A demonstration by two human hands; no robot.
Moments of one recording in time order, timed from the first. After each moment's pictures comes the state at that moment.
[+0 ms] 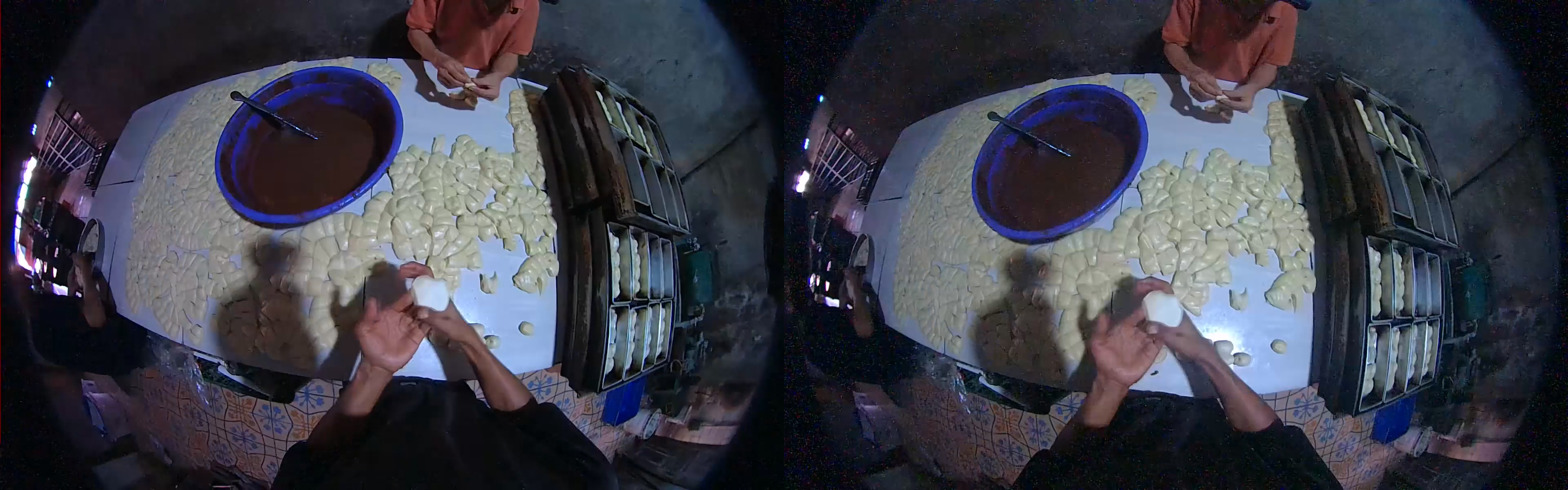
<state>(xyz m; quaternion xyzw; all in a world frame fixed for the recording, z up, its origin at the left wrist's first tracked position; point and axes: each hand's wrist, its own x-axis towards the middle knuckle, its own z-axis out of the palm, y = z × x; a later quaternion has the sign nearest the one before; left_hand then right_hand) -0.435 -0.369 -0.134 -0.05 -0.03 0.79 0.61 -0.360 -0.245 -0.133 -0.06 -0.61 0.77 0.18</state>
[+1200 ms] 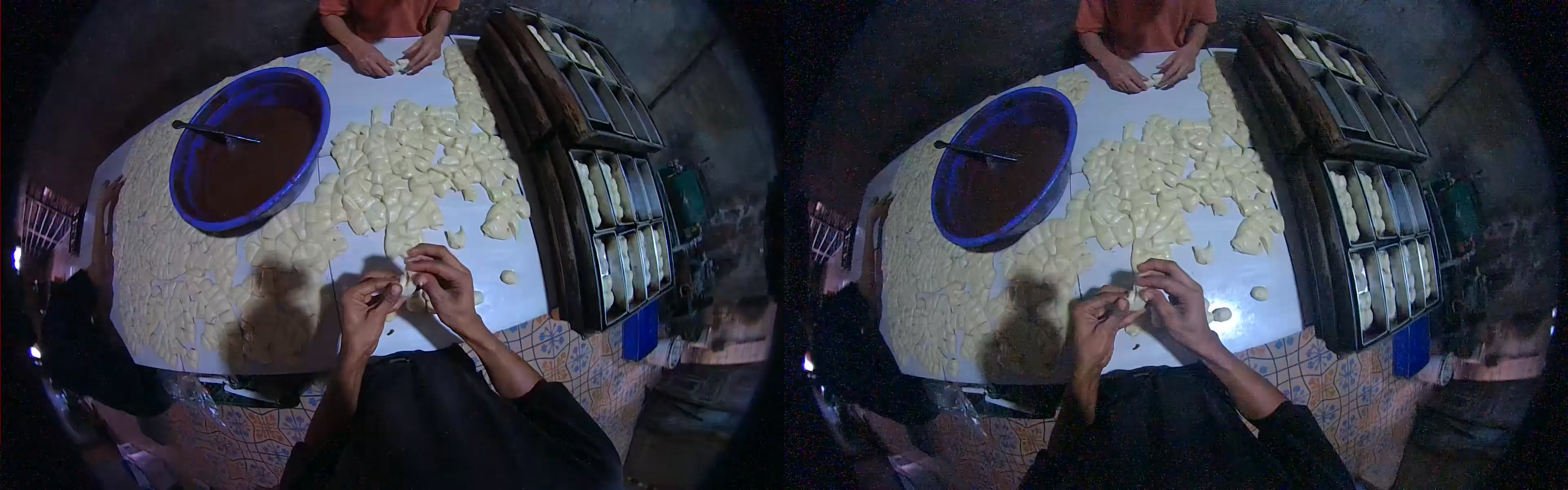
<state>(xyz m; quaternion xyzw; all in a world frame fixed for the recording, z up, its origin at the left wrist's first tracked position) -0.409 -0.363 -0.106 0.20 0.48 0.73 0.45 -0.292 -0.255 -0.111 -0.20 -0.68 0.57 0.42</state>
